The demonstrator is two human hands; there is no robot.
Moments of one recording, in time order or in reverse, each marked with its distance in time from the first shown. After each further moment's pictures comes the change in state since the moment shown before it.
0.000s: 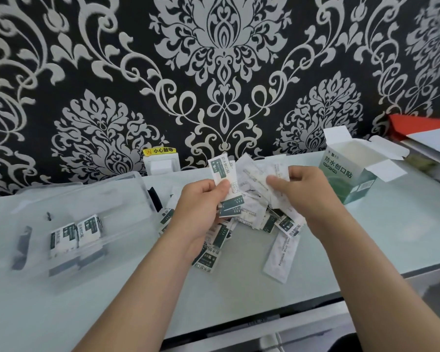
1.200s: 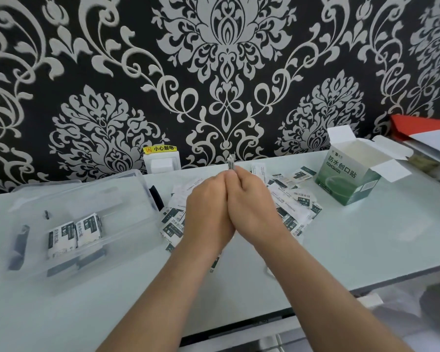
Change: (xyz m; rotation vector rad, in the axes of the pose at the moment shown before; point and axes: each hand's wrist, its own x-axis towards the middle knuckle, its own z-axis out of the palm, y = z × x) left_hand 0.003 -0.007 0.008 0.869 0.173 0.607; right_hand -0.028 -0.015 0.078 -0.133 -0.099 -0.197
